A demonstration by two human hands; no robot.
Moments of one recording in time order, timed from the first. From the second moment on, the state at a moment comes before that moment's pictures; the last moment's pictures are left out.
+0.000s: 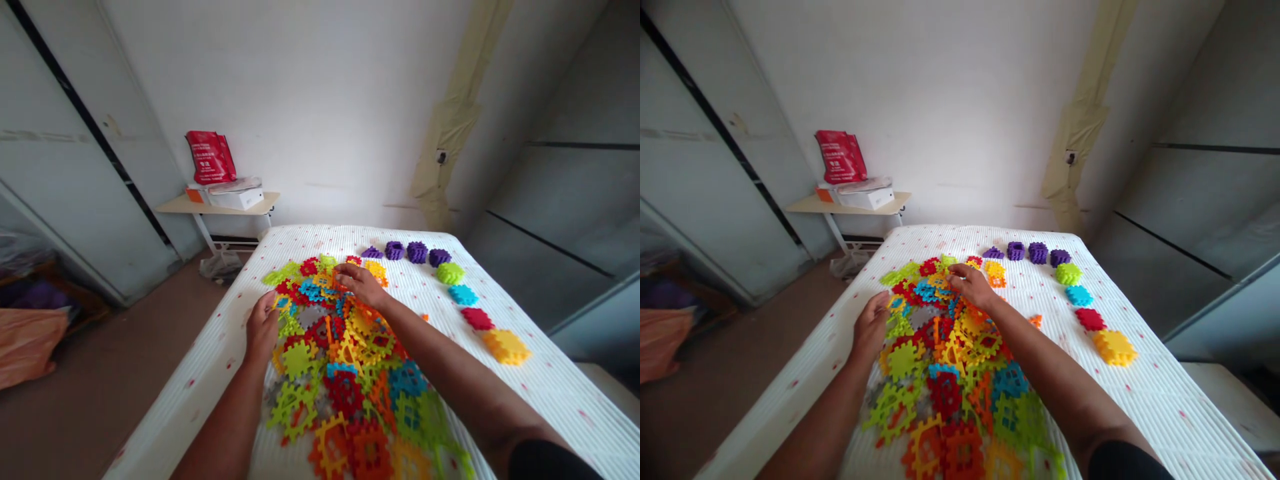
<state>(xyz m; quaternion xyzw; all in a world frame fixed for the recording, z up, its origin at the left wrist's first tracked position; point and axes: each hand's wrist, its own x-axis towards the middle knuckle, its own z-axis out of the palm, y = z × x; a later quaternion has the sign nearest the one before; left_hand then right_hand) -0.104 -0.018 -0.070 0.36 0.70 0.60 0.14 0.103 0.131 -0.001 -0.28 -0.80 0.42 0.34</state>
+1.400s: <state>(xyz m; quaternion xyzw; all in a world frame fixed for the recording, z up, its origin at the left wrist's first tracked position) 0.007 -0.115 -0.054 0.75 0.57 0.25 -0.22 0.216 -0.005 -0.037 -0.18 -0.95 -0.01 0.25</state>
